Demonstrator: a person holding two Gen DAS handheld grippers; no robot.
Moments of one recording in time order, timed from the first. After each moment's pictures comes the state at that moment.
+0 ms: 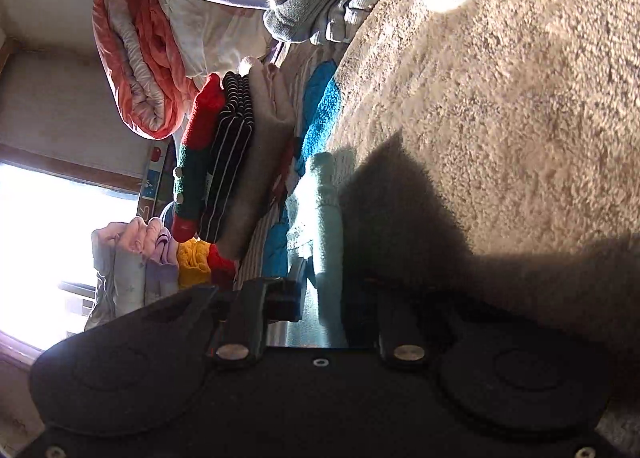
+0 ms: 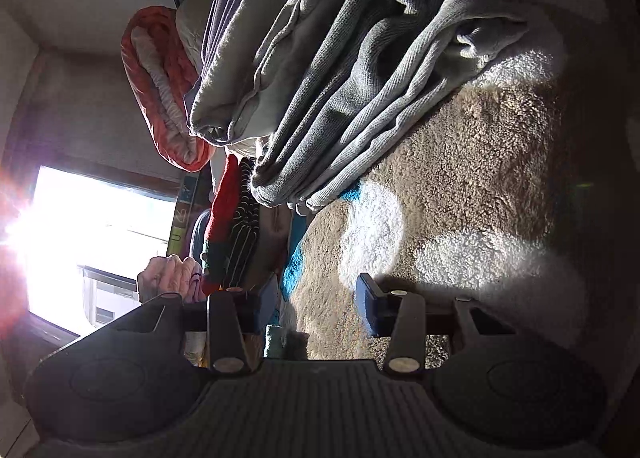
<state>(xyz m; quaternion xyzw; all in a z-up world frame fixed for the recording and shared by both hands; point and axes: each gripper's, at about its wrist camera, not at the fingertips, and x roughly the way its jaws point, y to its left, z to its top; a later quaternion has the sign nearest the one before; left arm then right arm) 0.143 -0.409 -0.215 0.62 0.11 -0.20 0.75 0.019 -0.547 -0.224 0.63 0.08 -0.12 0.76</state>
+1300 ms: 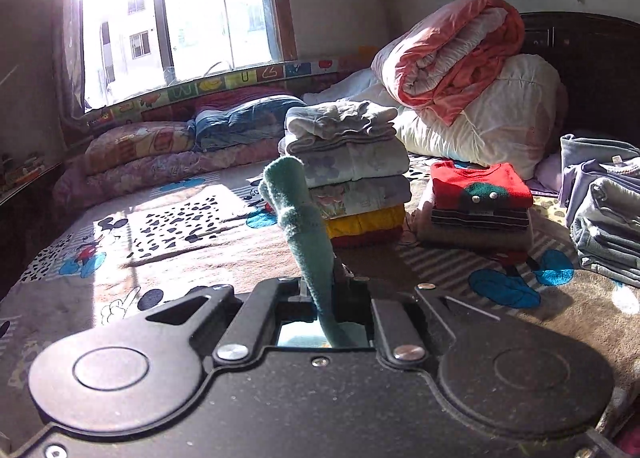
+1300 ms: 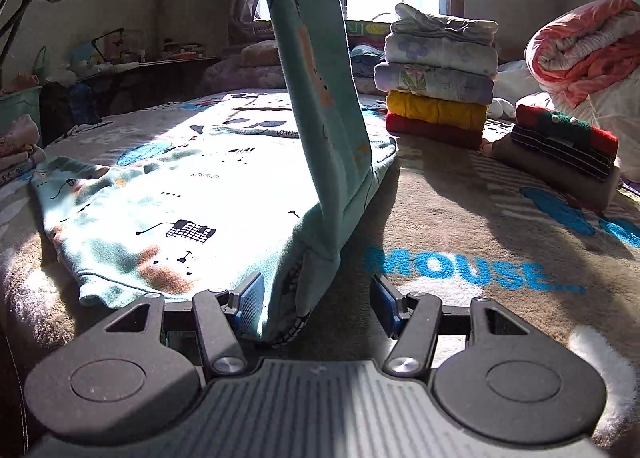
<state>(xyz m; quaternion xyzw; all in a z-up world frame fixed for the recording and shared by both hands) 0.189 -0.055 0.038 0.10 0.19 -0.17 0.96 0.061 -0.160 -0.158 -0.03 0.24 0.11 0.96</state>
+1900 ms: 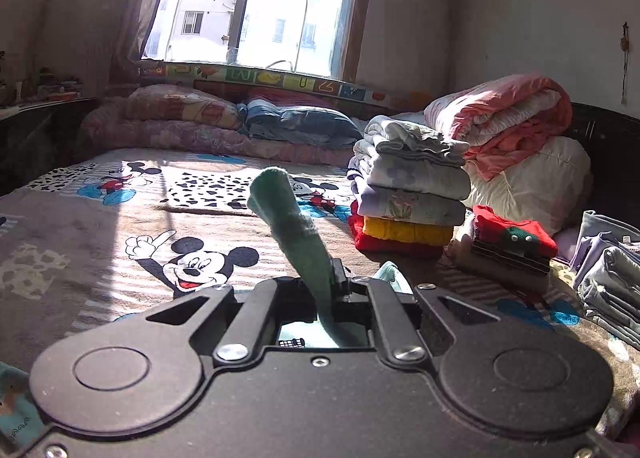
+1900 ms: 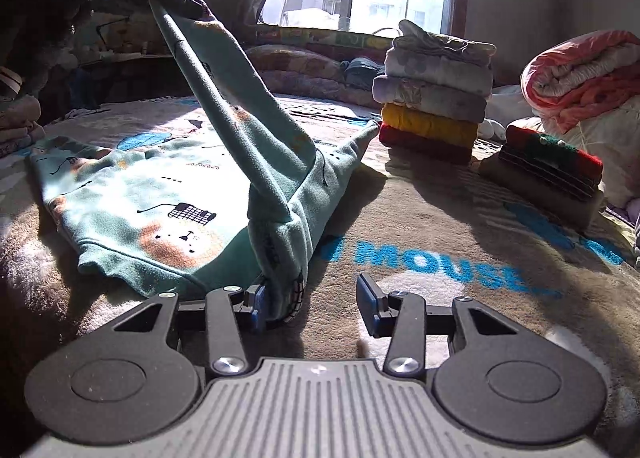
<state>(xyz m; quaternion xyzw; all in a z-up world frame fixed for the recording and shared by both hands) 0.188 0.080 -0.026 -0.07 0.17 -0.15 0.97 0.043 -0.164 -0.162 -0.06 0.23 0.09 0.97</state>
